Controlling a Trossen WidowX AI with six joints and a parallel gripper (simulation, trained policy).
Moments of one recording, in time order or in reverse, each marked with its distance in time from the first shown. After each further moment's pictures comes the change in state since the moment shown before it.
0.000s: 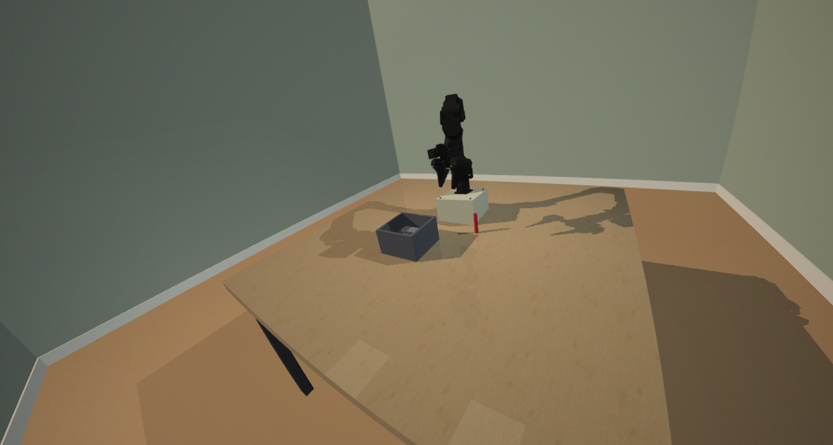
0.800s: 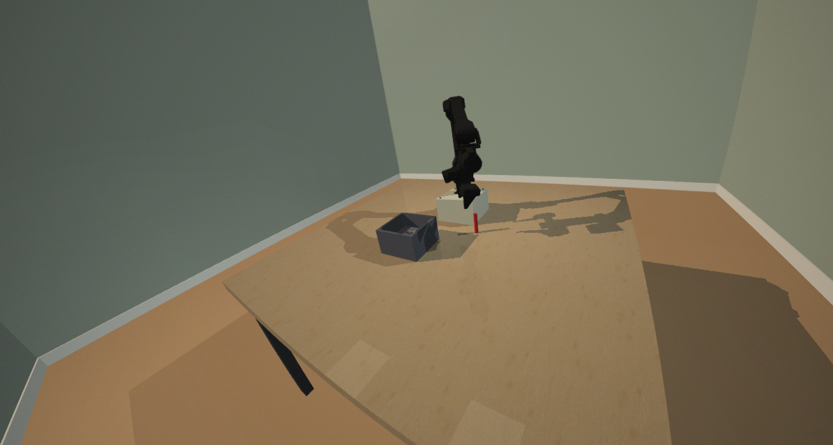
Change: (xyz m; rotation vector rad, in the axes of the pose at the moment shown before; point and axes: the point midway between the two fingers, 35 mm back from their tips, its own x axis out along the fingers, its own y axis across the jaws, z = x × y) arm 0.050 -0.025 -0.088 0.257 0.224 -0.354
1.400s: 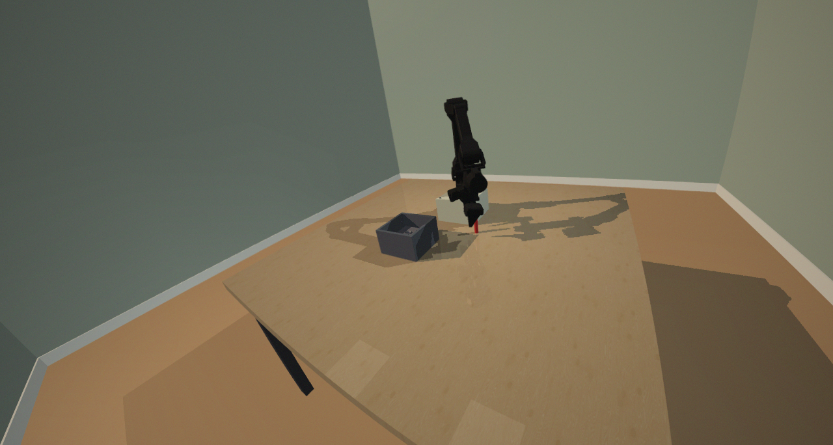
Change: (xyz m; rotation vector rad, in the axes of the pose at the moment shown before) arm 0.067 0.021 -0.023 0.099 0.029 0.054
